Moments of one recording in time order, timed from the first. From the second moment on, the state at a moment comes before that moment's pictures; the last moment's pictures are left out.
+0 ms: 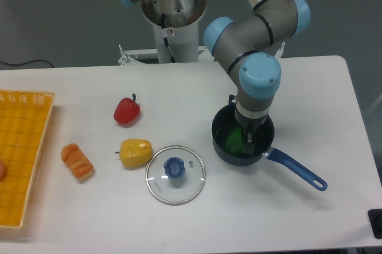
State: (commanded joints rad) arm 2.60 -1.95 -1.62 -1.18 1.63 2.19
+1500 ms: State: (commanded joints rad) arm 2.41 -1.96 -1.61 -1.13 1.57 1.61
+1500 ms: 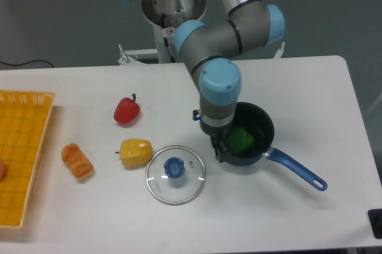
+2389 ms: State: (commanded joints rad) arm 2.31 -2.02 -1.59 -1.09 1.65 1.64
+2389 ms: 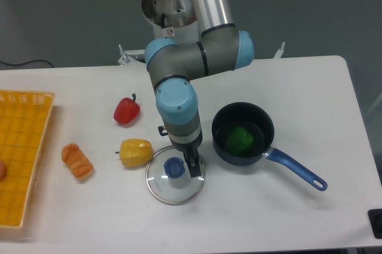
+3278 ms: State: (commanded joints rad) arm 2.28 -2.09 -1.56 -1.07 1.67 1.62
